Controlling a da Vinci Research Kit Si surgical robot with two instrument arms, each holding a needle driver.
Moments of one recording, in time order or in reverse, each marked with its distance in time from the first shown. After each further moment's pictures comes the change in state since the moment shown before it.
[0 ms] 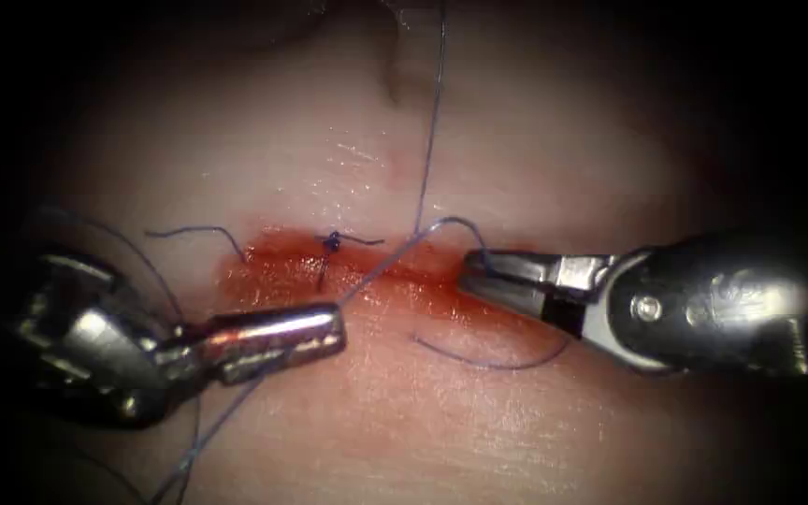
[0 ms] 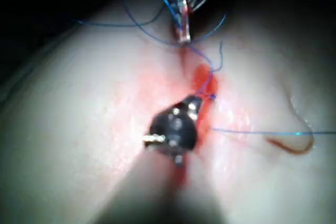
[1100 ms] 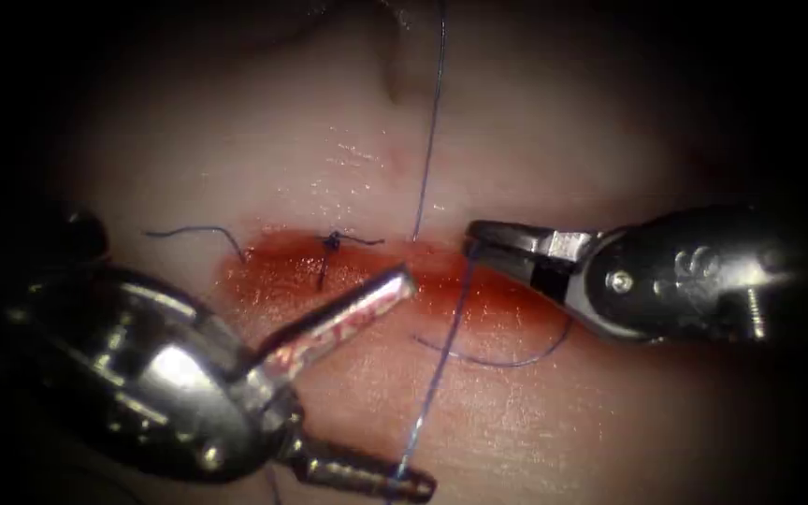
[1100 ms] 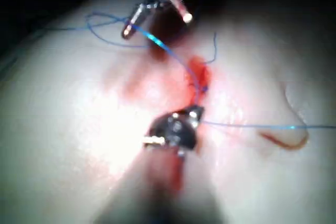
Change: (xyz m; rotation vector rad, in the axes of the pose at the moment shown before) right arm -0.004 0.002 0.003 -0.103 -0.107 -0.014; left arm 0.007 0.001 0.005 -0.033 0.126 -0.106
